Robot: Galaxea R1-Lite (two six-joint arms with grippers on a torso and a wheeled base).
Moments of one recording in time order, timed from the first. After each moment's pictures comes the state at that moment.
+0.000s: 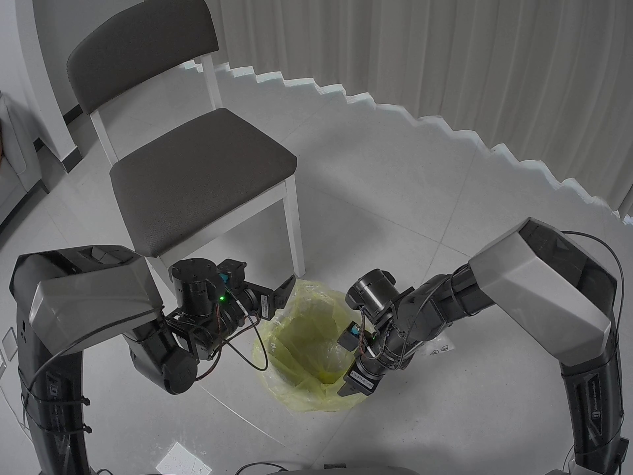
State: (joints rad) left arm -0.42 2.28 -0.77 -1.35 0.00 0.01; right arm 0.63 2.43 -1.47 0.24 0.21 -0.34
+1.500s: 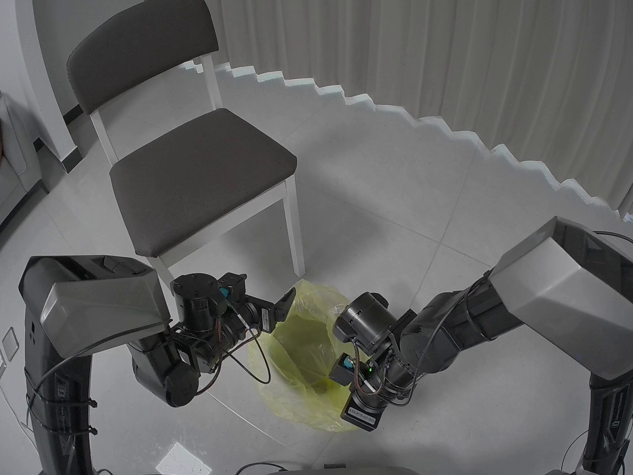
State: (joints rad) left arm -0.44 2.32 -0.70 -1.44 0.02 0.00; right arm 0.77 2.28 -1.27 0.25 0.21 -0.33
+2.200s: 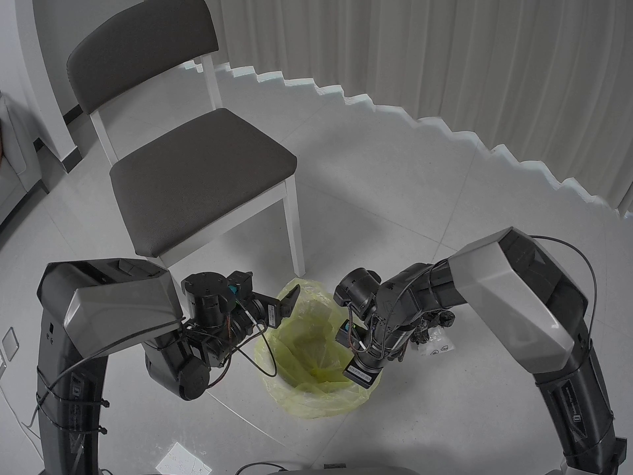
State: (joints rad) left arm -0.43 2.39 -0.81 -1.43 0.01 0.00; right arm 0.63 2.57 -1.76 0.54 0.09 -0.33
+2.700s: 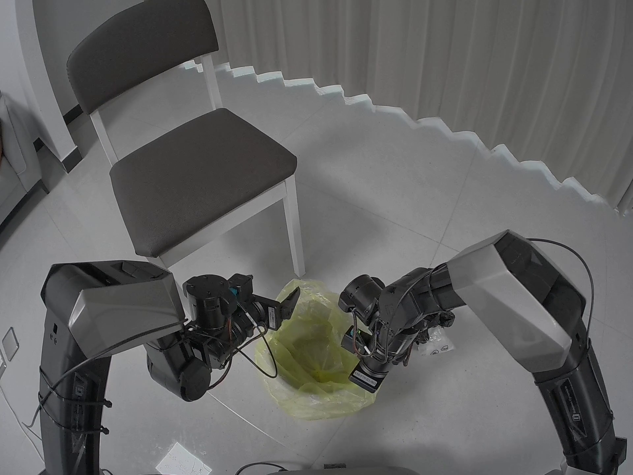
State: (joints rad) left arm -0.43 2.41 -0.81 -1.43 0.01 -0.01; right arm 0.61 2.59 -1.74 0.55 0.09 -0.34
